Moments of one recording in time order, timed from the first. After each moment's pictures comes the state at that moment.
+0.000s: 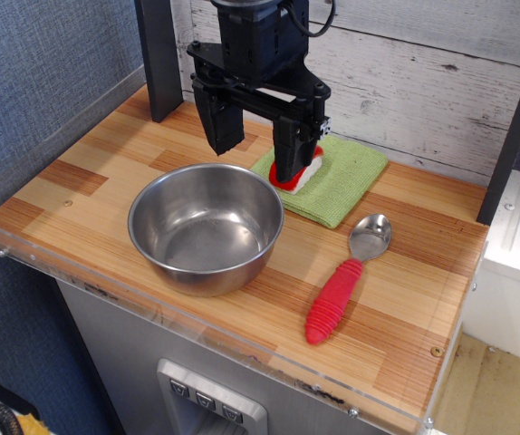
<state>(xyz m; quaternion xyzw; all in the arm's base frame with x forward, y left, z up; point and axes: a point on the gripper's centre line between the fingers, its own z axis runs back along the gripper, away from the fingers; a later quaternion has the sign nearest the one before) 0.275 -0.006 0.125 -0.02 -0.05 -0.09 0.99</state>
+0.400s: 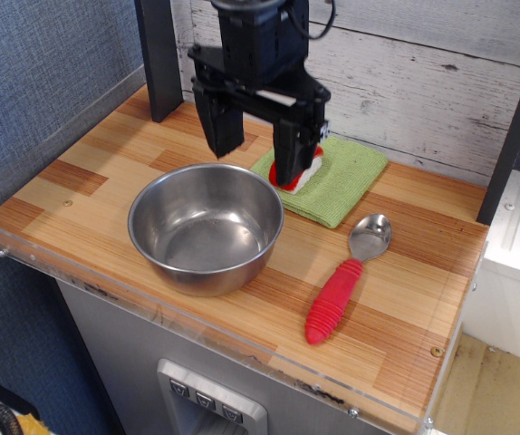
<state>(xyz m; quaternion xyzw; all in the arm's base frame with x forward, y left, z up) 0.275 -0.006 0.117 -0.02 -0.04 -0.09 1.00</state>
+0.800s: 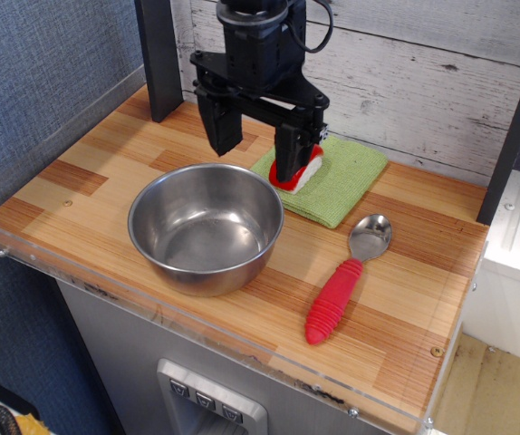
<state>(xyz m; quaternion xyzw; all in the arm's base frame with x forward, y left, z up) 0.297 0.005 0.108 0.01 -0.07 -0.06 1.00</state>
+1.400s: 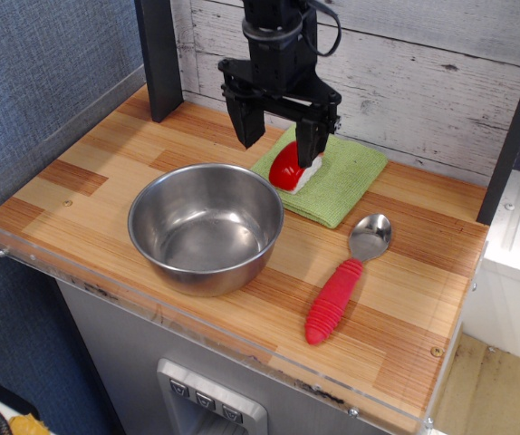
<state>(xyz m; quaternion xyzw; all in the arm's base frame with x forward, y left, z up) 0.350 0.018 0.073 0.00 -0.09 -0.05 1.00</state>
